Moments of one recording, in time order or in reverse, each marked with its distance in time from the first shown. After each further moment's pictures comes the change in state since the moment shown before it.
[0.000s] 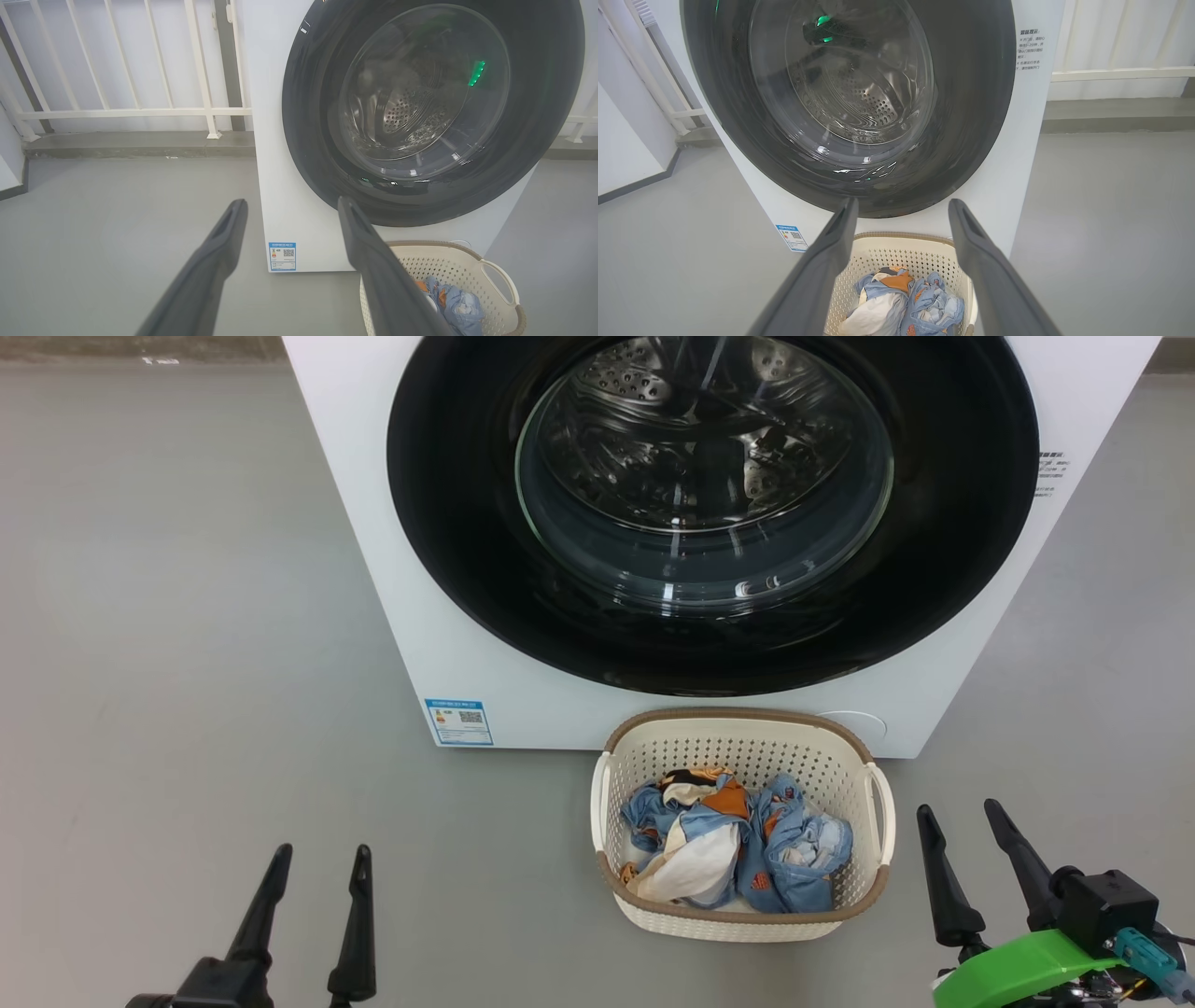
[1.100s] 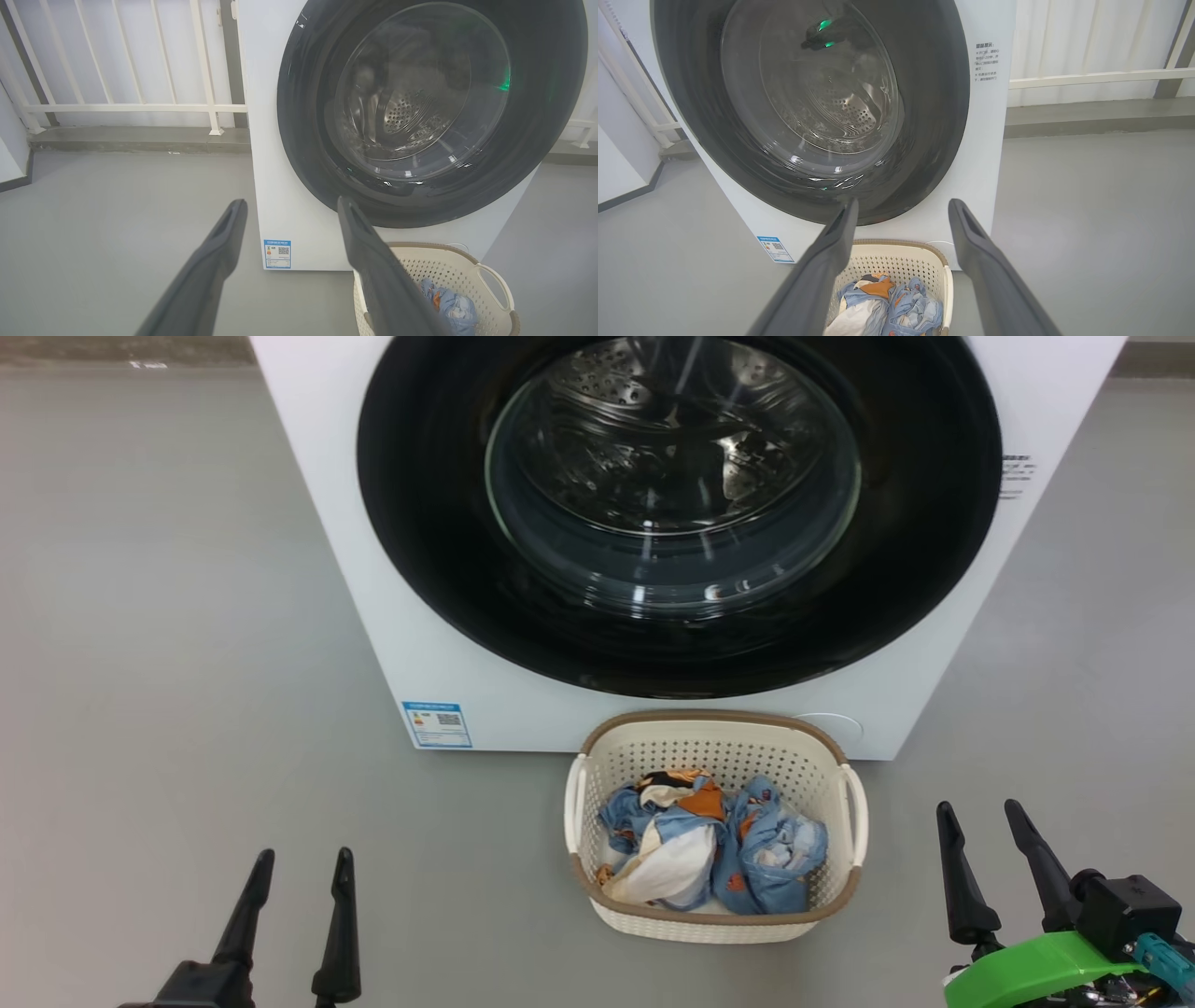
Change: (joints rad) left arm 0.000 0.004 0.023 0.013 -0.016 0.000 -0.001; right arm 0.014 0.027 -0.056 -0.016 -0.022 0.000 -0.005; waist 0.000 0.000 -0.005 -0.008
